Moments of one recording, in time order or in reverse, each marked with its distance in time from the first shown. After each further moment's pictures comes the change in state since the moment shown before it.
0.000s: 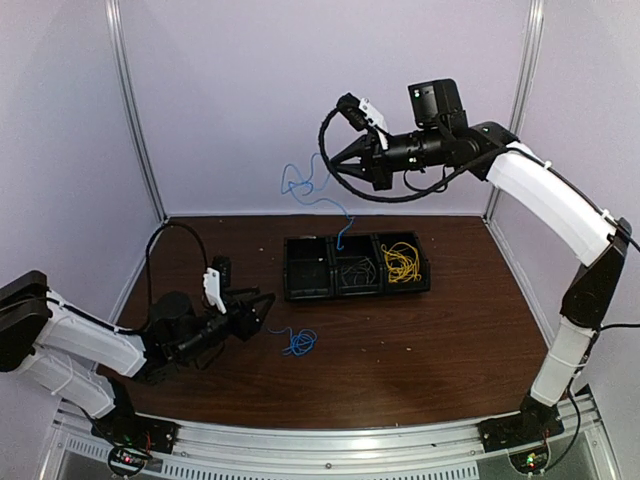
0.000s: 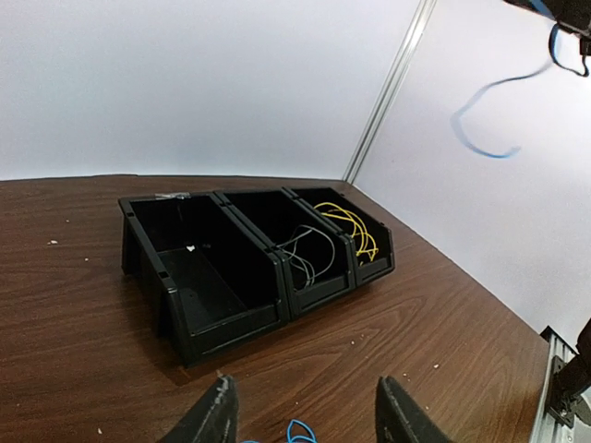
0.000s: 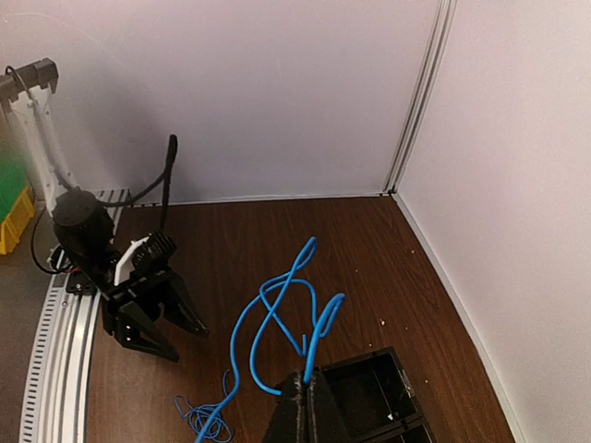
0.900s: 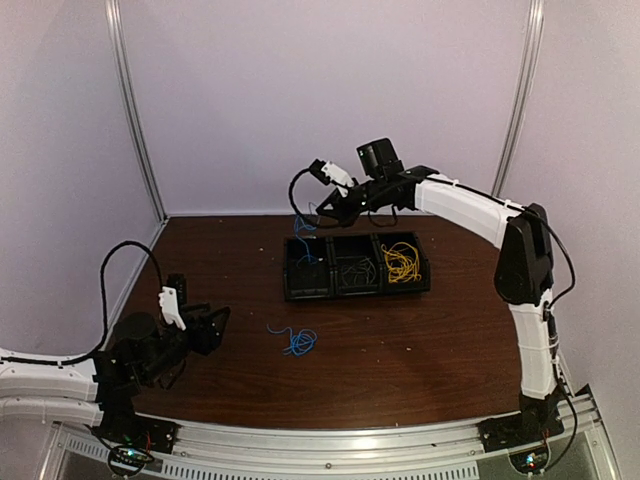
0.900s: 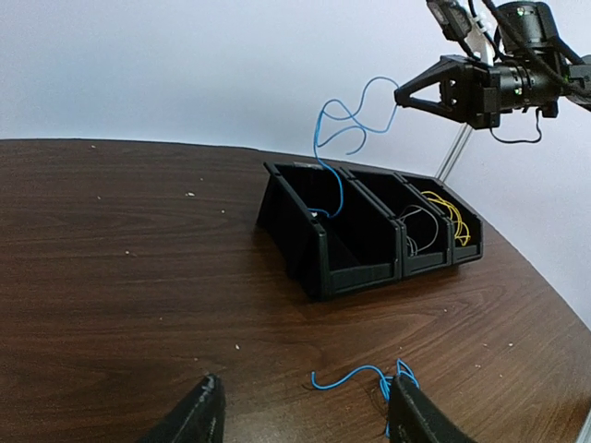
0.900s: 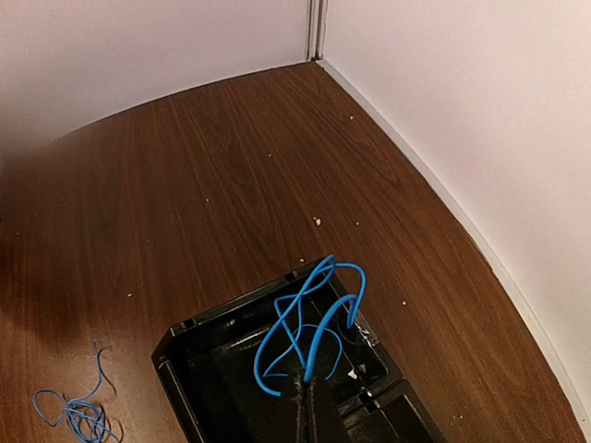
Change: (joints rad) left arm 0.000 -0.632 -0.197 -0.553 -0.250 -0.034; right arm -0.057 0.433 0.058 0.163 0.209 0.046
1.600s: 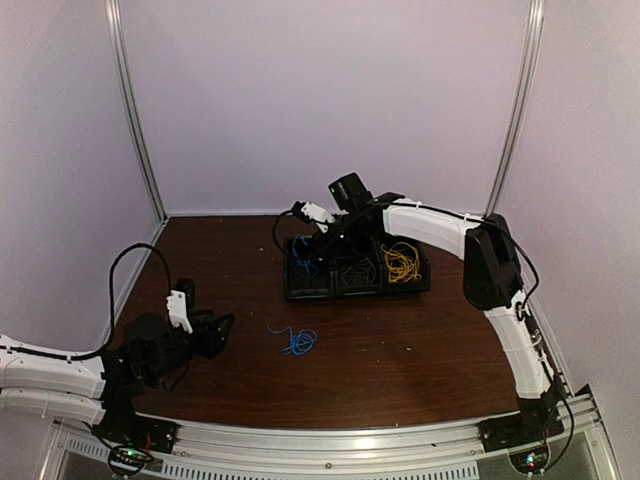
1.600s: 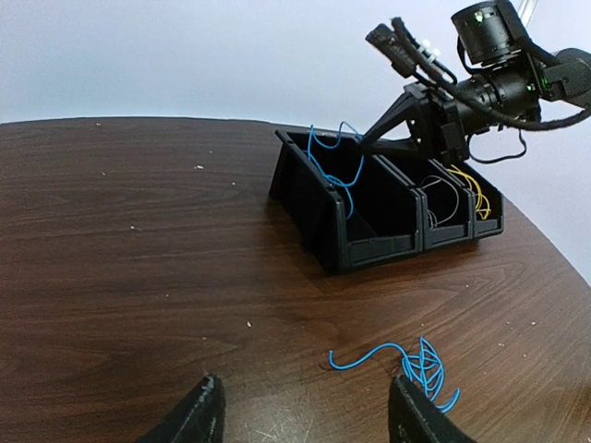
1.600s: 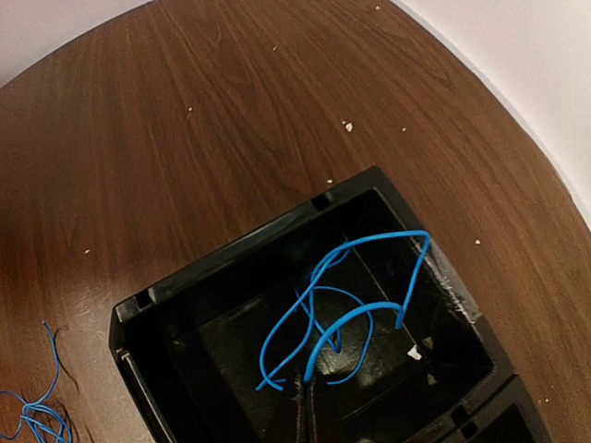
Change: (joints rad) left arm 0.000 0.117 0.000 0.033 -0.010 -0.002; right arm 0.055 0.209 0.080 -0.061 0.095 0.022
